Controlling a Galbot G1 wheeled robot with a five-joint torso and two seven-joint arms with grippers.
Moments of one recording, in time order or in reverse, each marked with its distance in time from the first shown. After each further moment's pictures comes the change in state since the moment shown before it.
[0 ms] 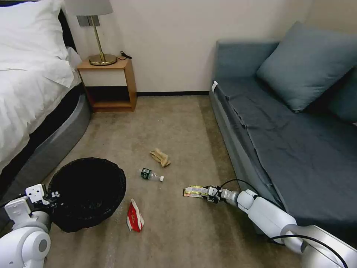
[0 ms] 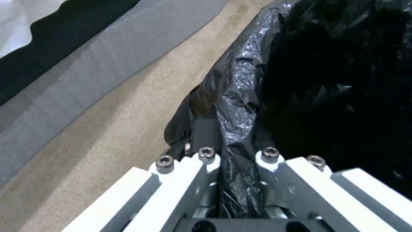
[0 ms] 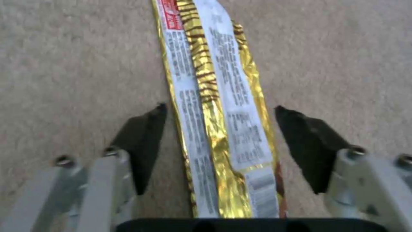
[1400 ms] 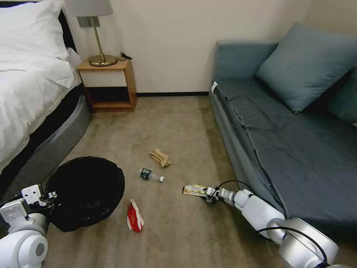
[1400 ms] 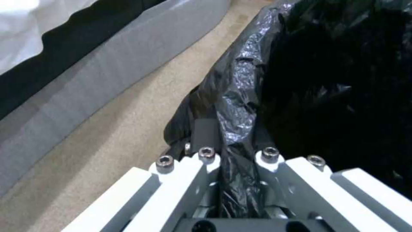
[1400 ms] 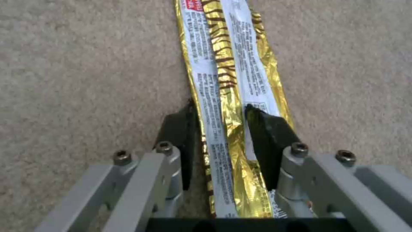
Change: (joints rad) left arm 0.024 -0.003 -0.016 -0.016 0.006 -0.029 0.017; right arm 0.036 0.087 0.077 -0.183 -0.041 -0.028 -0.040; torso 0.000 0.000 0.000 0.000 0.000
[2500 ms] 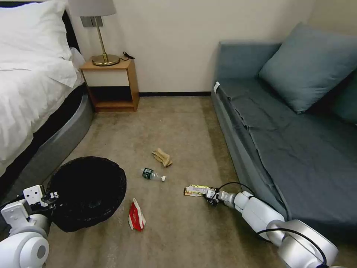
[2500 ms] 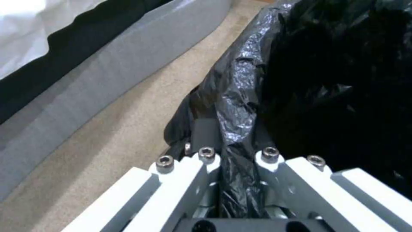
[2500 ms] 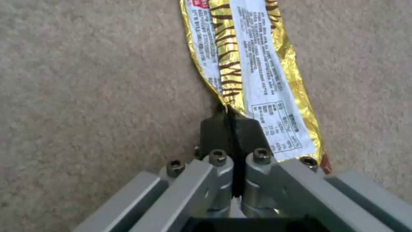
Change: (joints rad) left arm 0.014 -0.004 0.012 -0.014 0.011 -0.014 0.005; right arm -0.020 -0.025 0.026 0.055 -0.058 -0.026 0.008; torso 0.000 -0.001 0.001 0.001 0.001
